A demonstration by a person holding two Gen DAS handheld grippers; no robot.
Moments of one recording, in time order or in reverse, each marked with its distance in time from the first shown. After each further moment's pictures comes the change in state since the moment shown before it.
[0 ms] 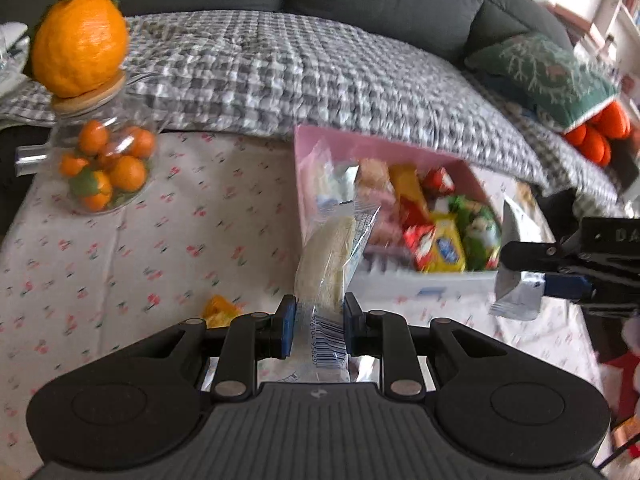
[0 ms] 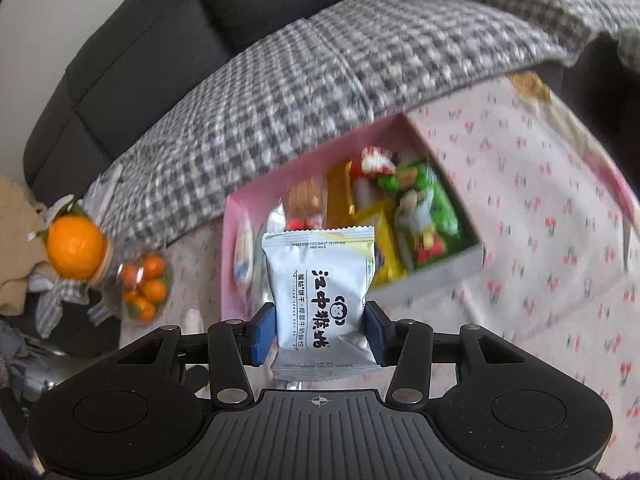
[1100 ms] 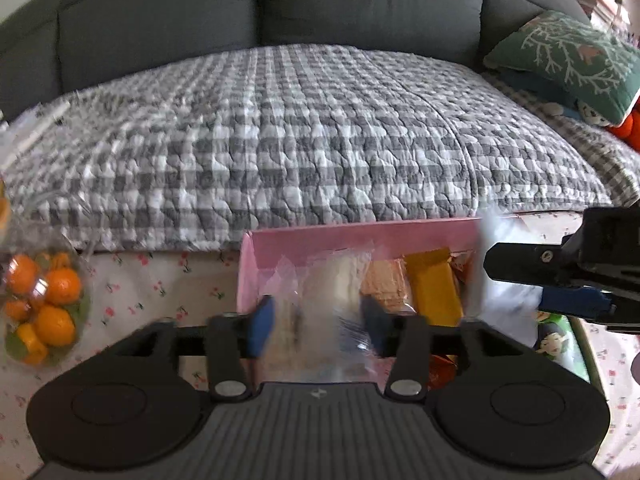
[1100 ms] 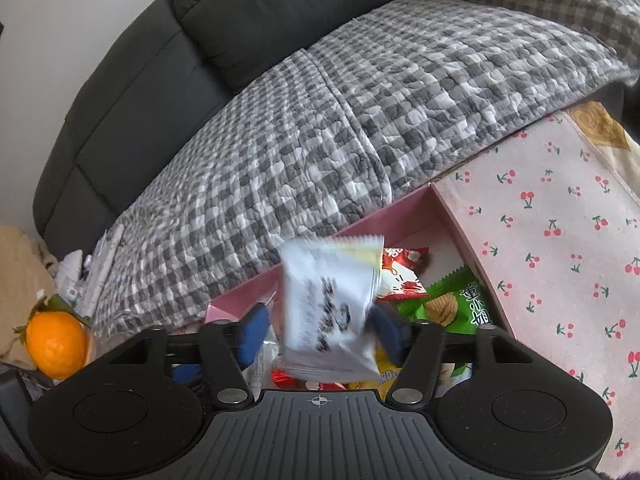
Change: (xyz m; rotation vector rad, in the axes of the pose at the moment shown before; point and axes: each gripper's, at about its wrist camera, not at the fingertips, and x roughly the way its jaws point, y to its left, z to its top) left arm 0.096 -0.056 0.075 0.162 -0.091 0.178; right arm 0.094 -0.028 0.078 0.061 -0.078 0.121
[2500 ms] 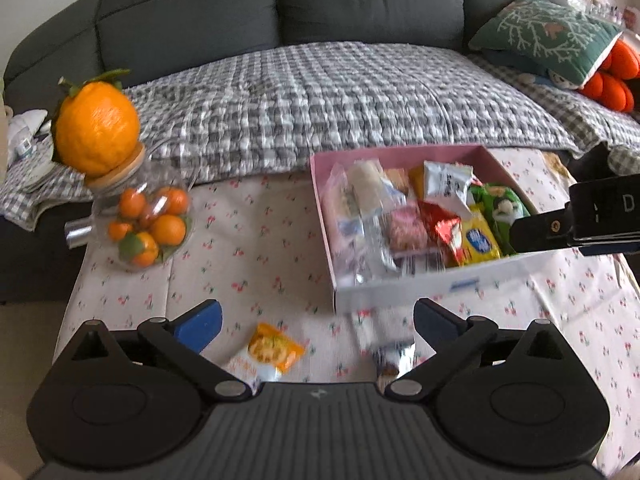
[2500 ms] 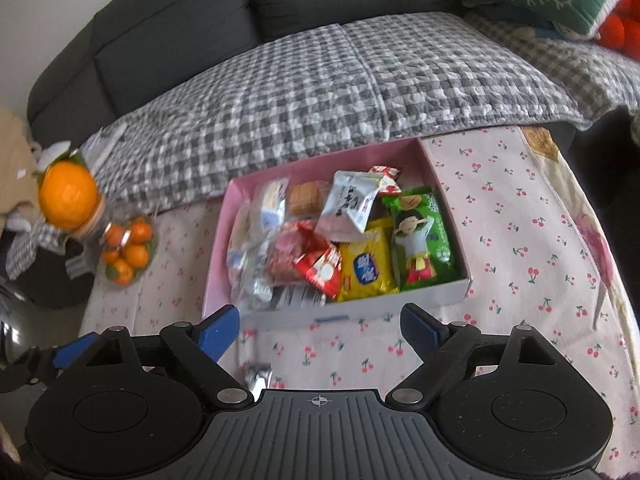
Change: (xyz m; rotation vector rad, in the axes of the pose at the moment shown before) left arm -0.124 0.027 -0.071 0.052 0.059 0.048; right arm -0.107 0.055 -0.088 -0.279 0.086 -0.184
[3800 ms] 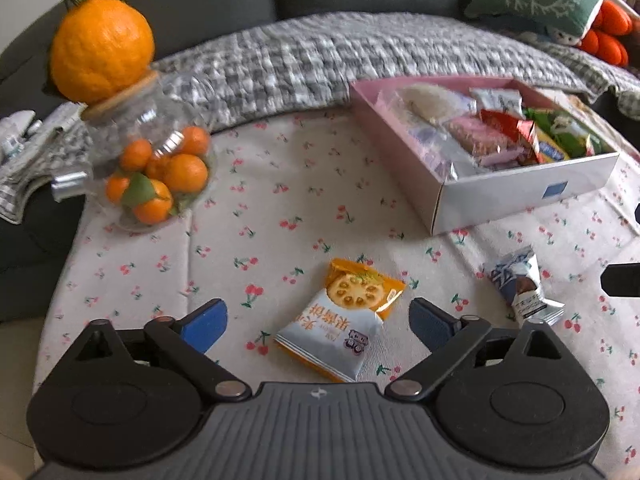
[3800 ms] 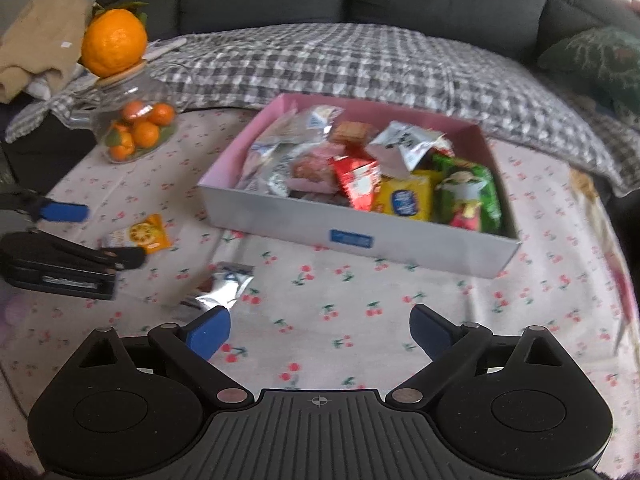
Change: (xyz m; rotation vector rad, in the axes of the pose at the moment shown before) left arm 0.067 0.057 -0.060 0.098 -0.017 -0.018; right arm 0.050 0.022 -0.089 -0.364 -0.062 -0.040
